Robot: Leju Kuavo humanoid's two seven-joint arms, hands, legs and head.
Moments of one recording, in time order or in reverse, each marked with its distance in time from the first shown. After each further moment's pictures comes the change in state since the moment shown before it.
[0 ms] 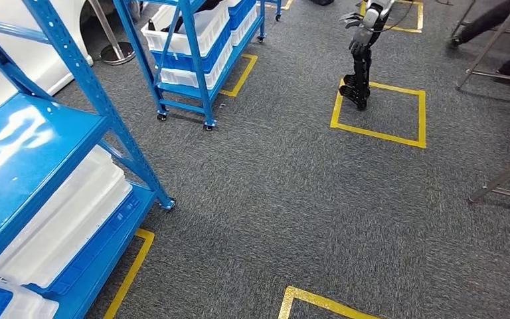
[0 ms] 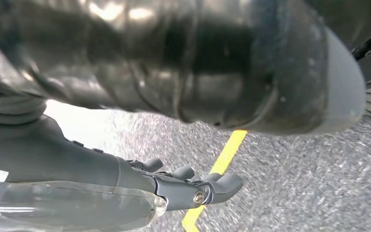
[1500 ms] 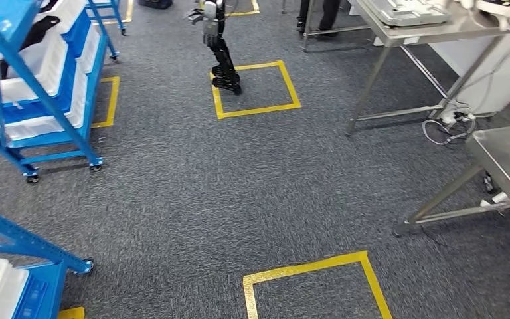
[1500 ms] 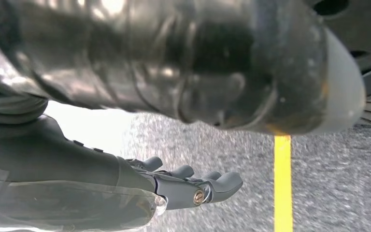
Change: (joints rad) left arm -0.005 0.004 0.000 0.000 0.009 -0.004 -0.002; right arm 0.007 -0.004 0.002 -0.002 -0.034 0.000 -0.011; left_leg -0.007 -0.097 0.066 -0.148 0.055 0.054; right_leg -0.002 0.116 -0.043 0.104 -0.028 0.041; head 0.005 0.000
